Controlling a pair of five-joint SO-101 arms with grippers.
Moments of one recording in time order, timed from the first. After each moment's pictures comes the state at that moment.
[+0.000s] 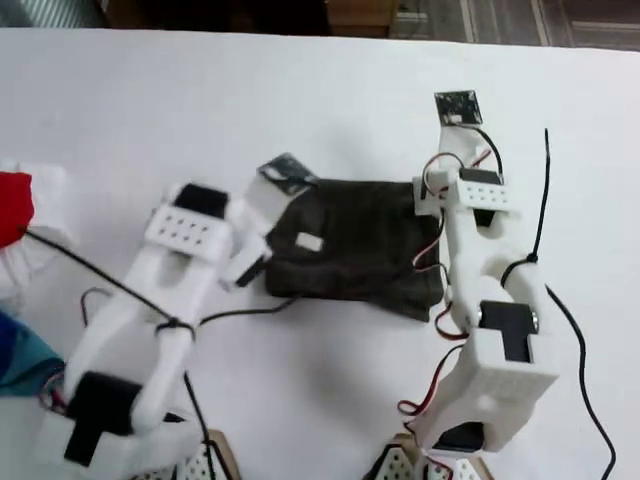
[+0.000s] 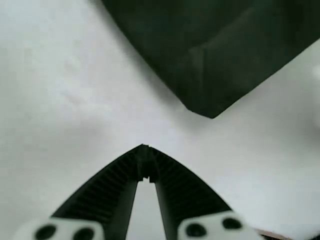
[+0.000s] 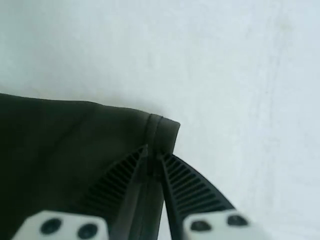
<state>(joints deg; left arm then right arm) 10.1 -9.0 23.6 79.4 -23.3 1.8 16.0 14.0 42.3 11.6</state>
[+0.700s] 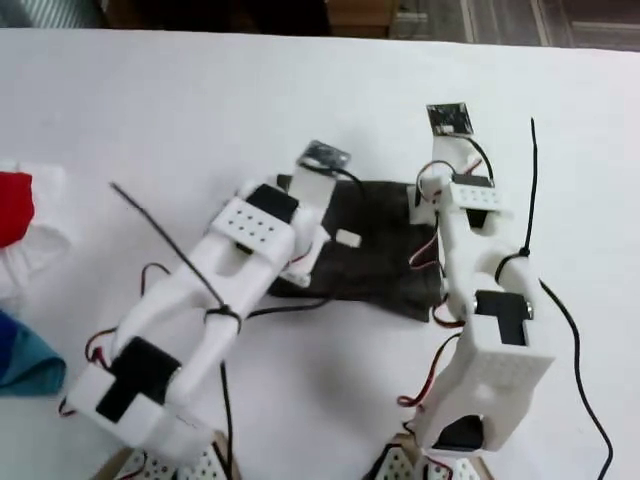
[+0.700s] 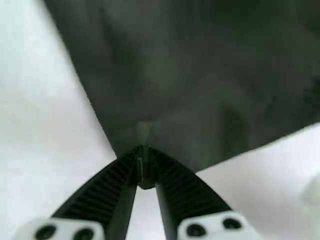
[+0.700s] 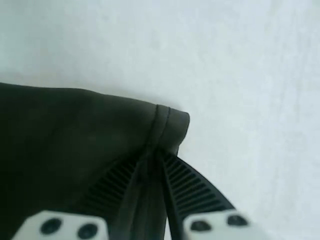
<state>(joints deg) 22.0 2.4 17.5 72.0 12.5 1.4 20.0 14.0 41.1 11.4</state>
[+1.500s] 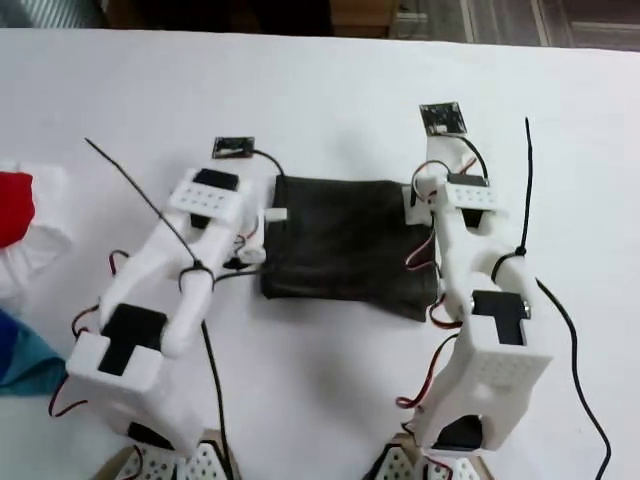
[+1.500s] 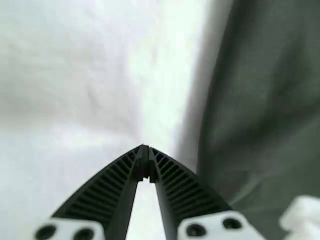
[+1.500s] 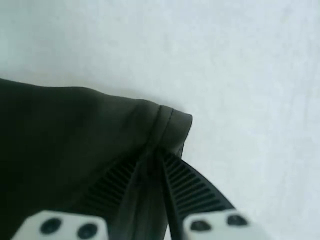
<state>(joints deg) 6.1 10.7 17.3 68.9 18.2 0.4 20.0 14.0 41.0 12.2</state>
